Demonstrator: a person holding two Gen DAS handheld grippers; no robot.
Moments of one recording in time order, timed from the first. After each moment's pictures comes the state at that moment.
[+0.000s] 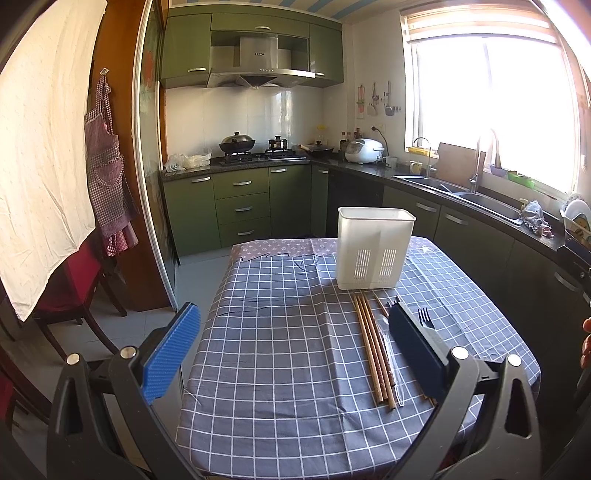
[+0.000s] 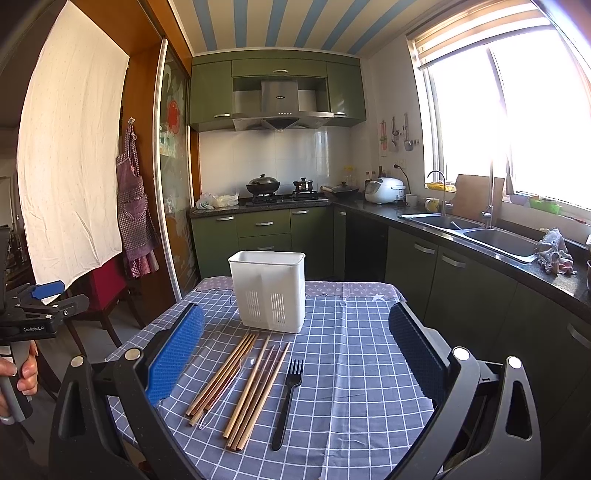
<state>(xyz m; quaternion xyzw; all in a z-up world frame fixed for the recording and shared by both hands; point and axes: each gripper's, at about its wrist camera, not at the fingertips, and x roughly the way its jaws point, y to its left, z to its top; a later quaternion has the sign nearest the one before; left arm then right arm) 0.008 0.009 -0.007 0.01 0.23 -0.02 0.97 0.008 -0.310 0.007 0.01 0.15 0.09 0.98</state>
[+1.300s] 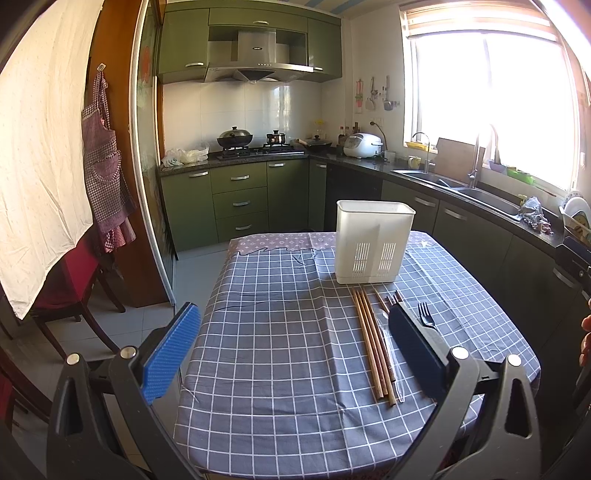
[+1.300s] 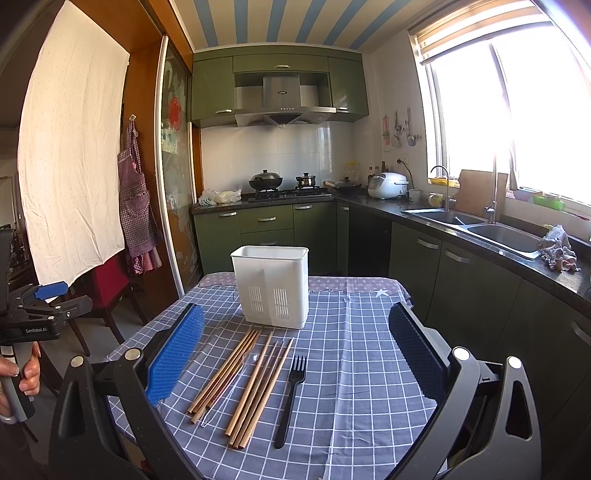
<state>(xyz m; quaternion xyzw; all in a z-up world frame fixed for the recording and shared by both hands) 0.010 0.004 -0.013 0.01 0.24 -0.02 0.97 0.016 -0.305 0.002 0.01 0.16 0.10 0.98</state>
